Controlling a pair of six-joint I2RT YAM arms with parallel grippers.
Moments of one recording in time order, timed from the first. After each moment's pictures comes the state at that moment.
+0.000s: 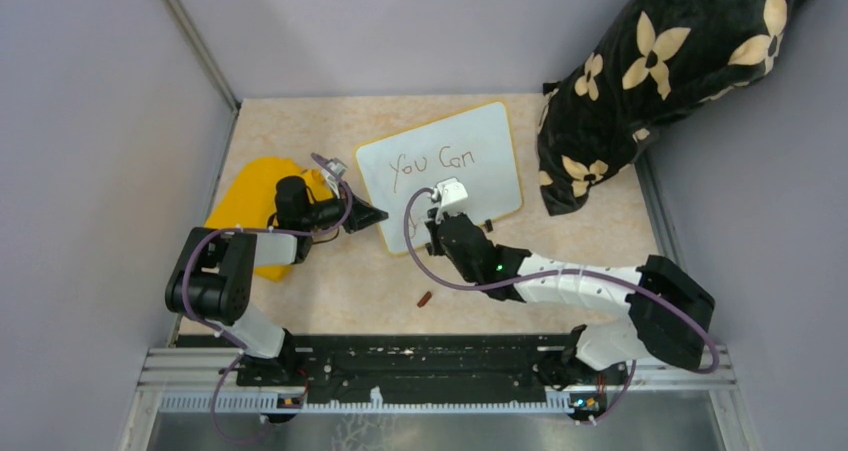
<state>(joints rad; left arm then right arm) -0.17 1.61 0.53 0.84 0.97 -0.37 1.05 1.36 0.74 0.21 0.55 0.28</state>
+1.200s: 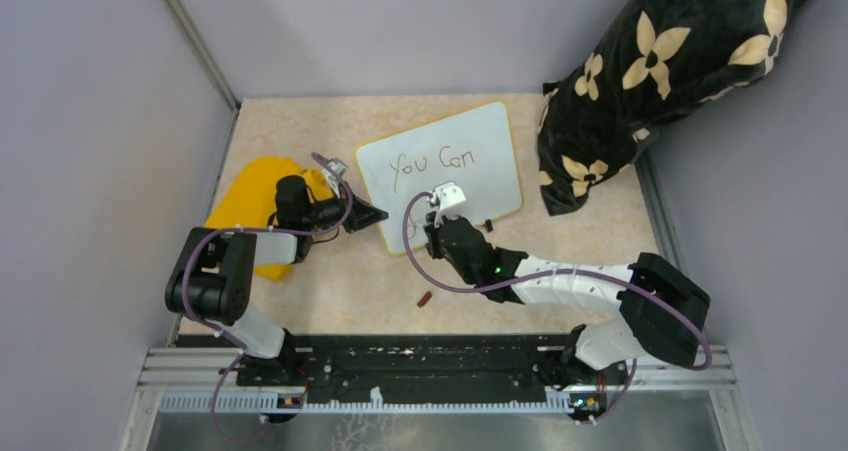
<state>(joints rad) -0.17 1.61 0.54 0.83 0.97 -0.36 1.04 1.36 0.70 0.28 0.51 0.28</state>
